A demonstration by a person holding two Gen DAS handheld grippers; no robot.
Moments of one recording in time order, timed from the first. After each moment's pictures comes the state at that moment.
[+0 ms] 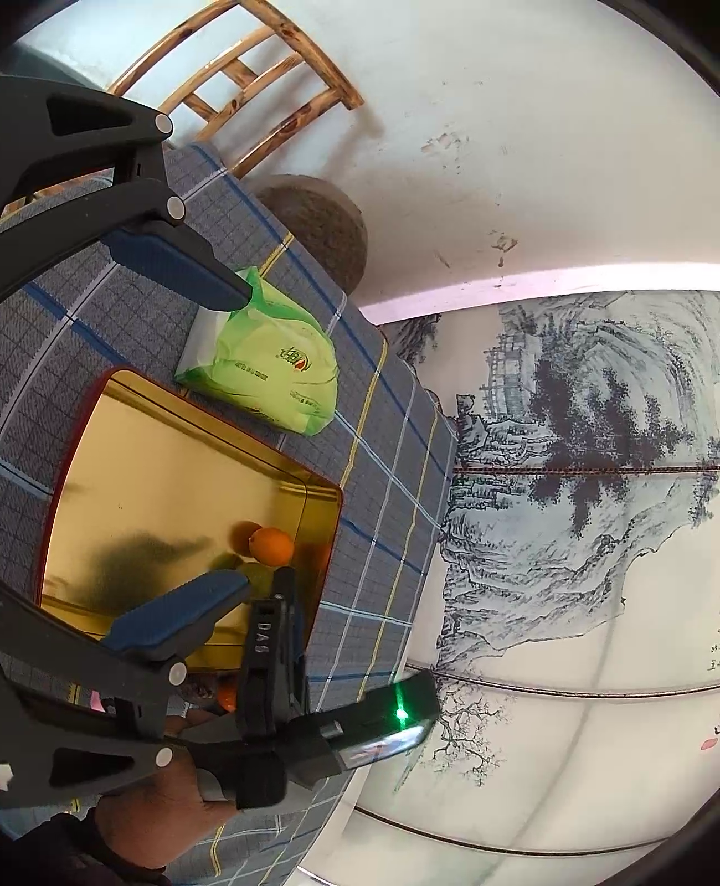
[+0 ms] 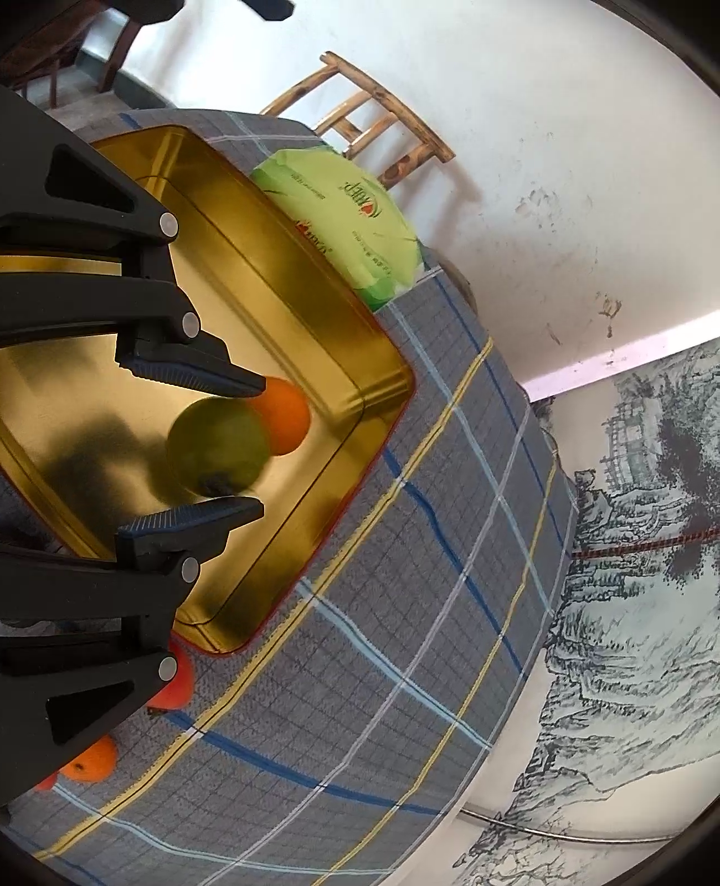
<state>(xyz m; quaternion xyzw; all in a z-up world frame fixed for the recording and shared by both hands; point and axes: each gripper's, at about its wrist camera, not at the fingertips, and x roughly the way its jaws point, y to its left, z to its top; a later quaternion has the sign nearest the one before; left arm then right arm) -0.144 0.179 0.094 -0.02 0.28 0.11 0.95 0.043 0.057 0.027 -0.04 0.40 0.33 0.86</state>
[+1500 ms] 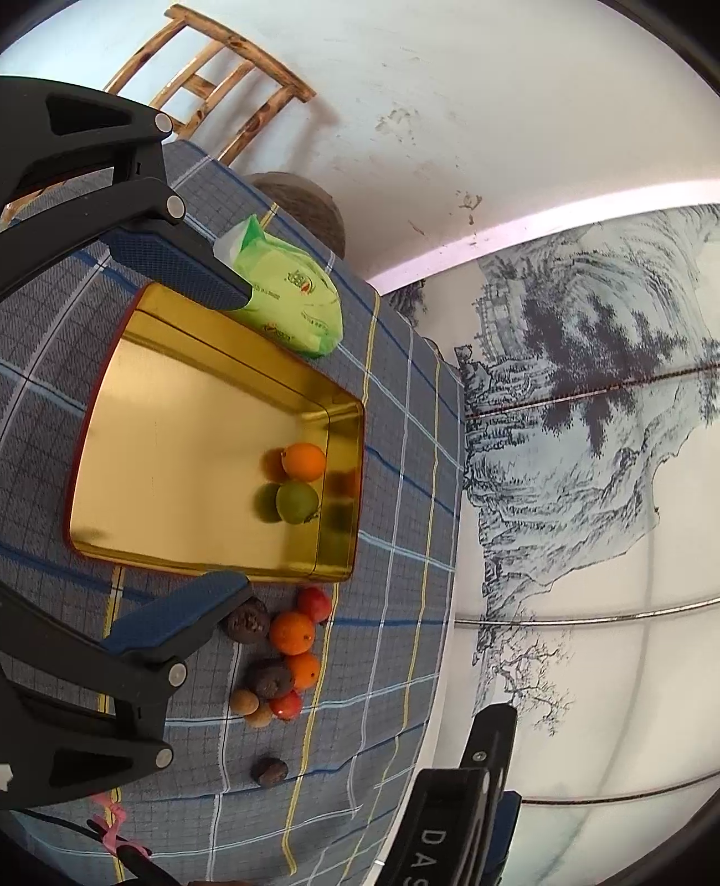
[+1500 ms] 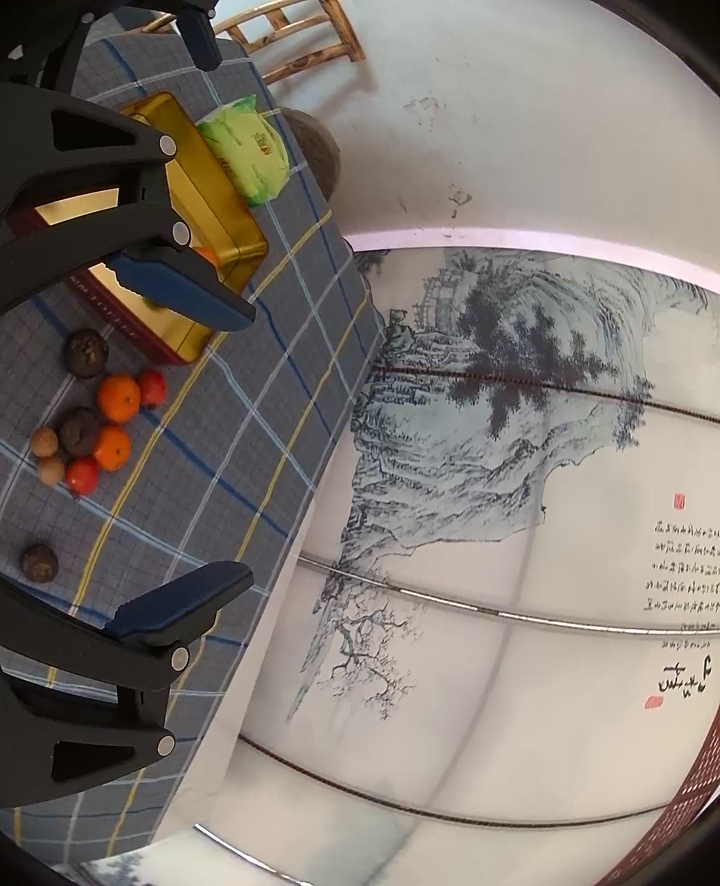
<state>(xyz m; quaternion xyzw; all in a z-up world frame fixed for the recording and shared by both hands) -0.148 0.086 0.086 0.07 0.30 0.09 0.95 -0.095 -0.061 0.145 -0.08 0.16 0.10 0.98</state>
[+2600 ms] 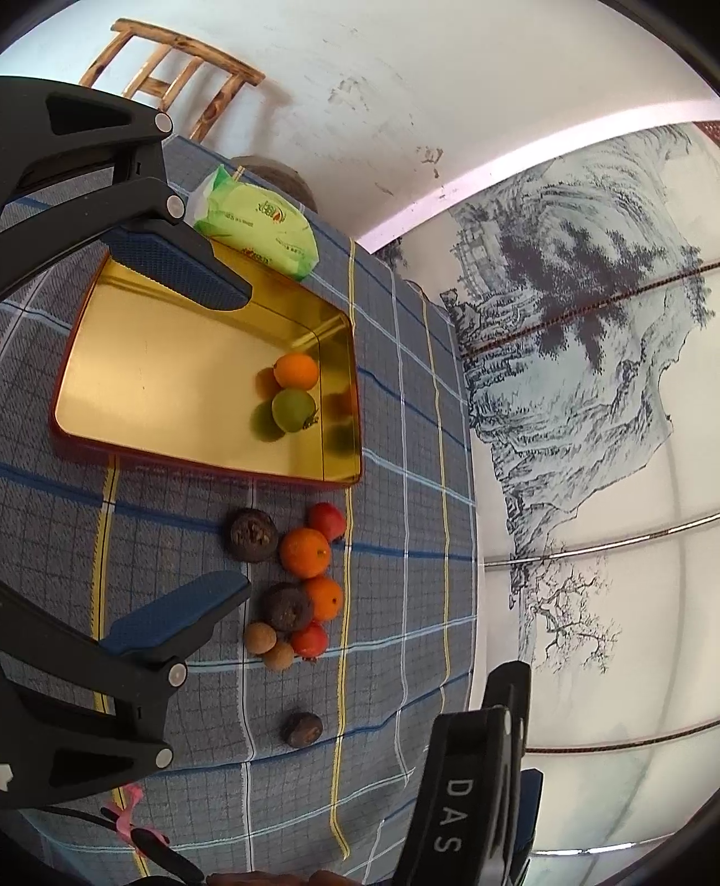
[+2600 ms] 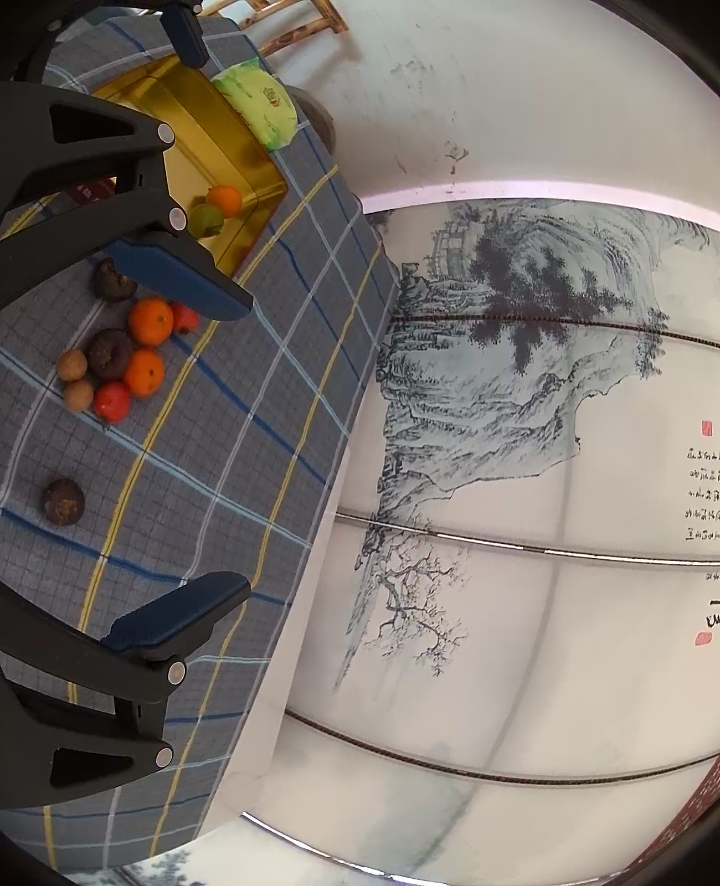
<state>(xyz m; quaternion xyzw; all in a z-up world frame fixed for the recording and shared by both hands) -0.131 0.015 0.074 0.13 0.31 0.05 0.94 -0.078 -0.129 0.125 -0.05 0.19 0.07 0.98</state>
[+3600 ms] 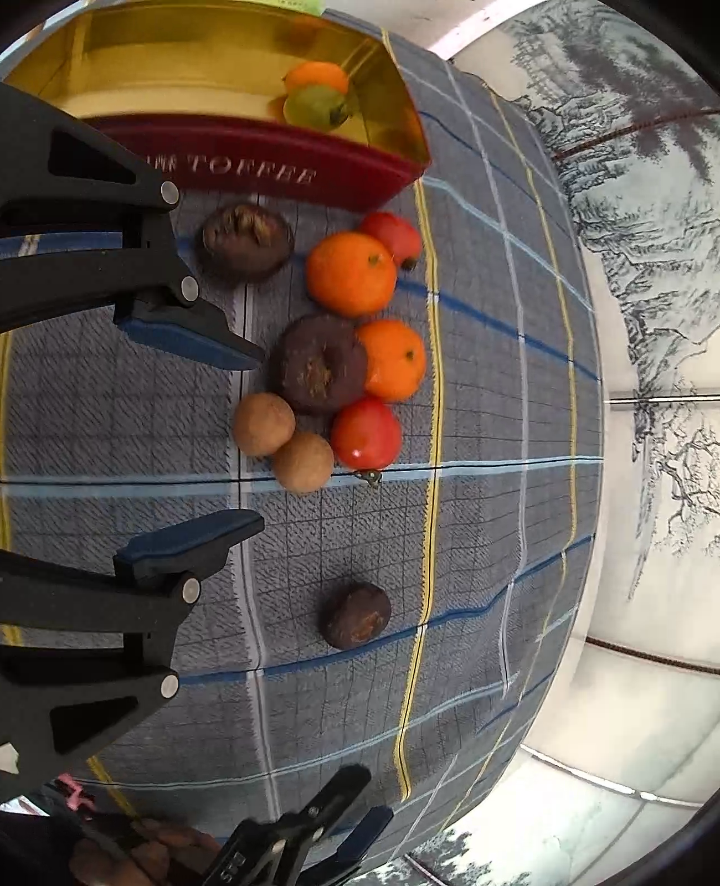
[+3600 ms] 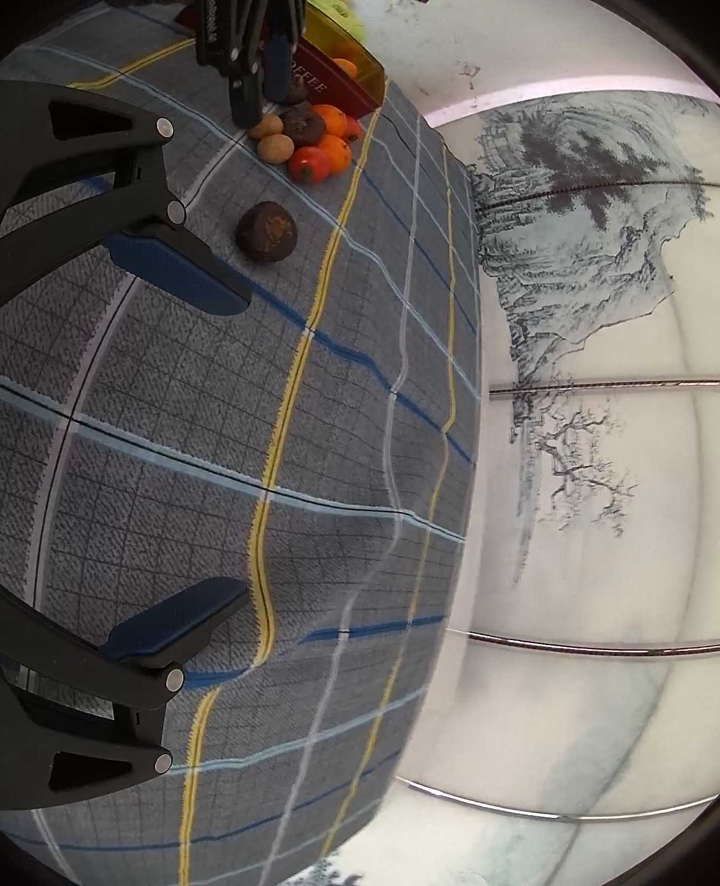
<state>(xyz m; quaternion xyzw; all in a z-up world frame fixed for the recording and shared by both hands) -0.035 -0.074 -0.015 0.09 0.47 -0.12 0.87 -0.089 -0.310 -0.016 0.04 0.30 0.00 0.95</state>
